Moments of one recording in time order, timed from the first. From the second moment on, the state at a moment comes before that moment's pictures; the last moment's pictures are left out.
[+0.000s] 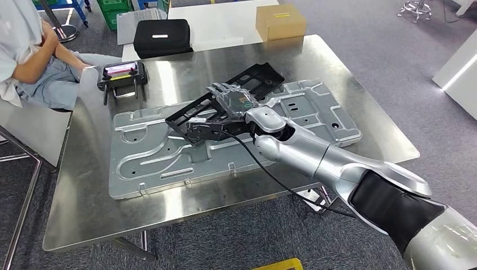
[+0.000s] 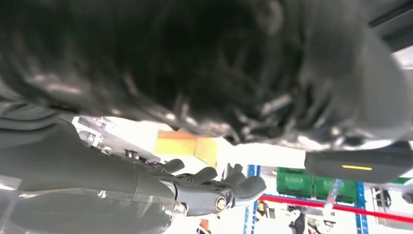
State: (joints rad) left arm -0.09 0.02 -0.99 -0.20 1.08 0.39 0.14; right arm -0.98 -0.28 0.97 -1.14 0.60 -0.03 0.48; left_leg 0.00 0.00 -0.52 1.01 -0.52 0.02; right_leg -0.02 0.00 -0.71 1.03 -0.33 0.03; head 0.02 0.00
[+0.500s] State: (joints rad) left arm -0.09 0.02 -0.99 -0.20 1.08 0.38 0.14; right arm -0.99 -0.29 0.97 -1.16 0.60 -0.01 0.49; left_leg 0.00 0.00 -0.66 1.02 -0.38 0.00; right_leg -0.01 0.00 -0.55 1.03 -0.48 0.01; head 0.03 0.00
